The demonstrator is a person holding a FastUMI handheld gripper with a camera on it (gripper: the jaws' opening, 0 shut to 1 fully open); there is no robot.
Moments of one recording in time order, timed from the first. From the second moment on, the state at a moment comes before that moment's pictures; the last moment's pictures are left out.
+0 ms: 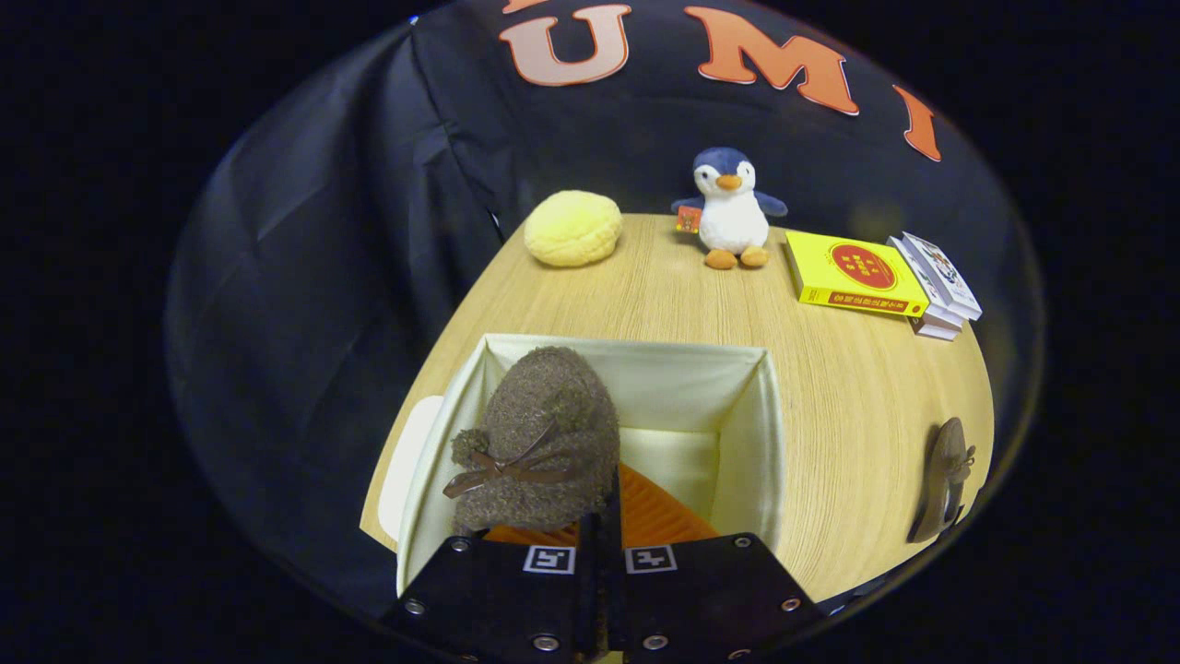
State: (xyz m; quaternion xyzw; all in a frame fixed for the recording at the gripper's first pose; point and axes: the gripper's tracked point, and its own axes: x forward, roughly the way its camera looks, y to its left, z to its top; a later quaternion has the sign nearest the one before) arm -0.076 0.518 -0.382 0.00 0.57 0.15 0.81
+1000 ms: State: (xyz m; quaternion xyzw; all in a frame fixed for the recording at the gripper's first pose) arm -0.110 0.504 -0.329 0.16 0.62 0.30 0.71
